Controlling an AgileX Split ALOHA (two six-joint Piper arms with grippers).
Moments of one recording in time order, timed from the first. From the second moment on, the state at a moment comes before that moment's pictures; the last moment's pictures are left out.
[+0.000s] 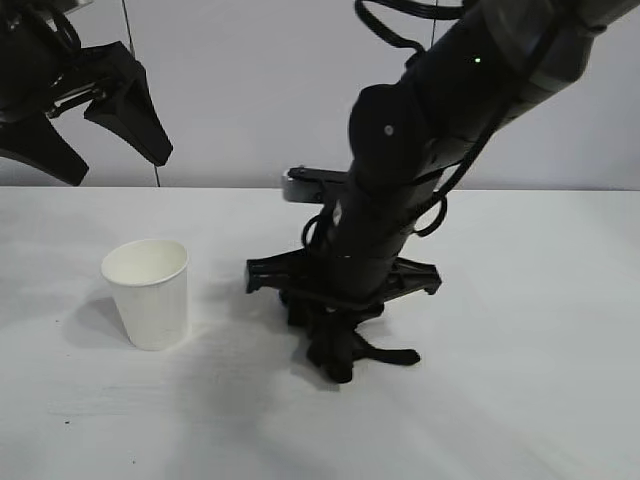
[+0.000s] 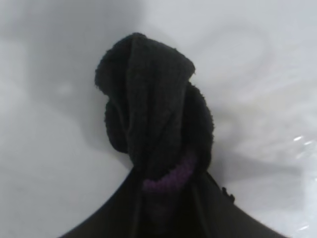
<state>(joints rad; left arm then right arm) -0.18 1.73 -1.25 -0.57 0.78 0.48 0.41 2.11 -1.27 -0.09 0.39 0.42</state>
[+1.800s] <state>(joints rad) -0.18 1.73 -1.25 -0.67 0.83 0.46 0.22 1.70 -1.26 0.18 0.78 0.21</state>
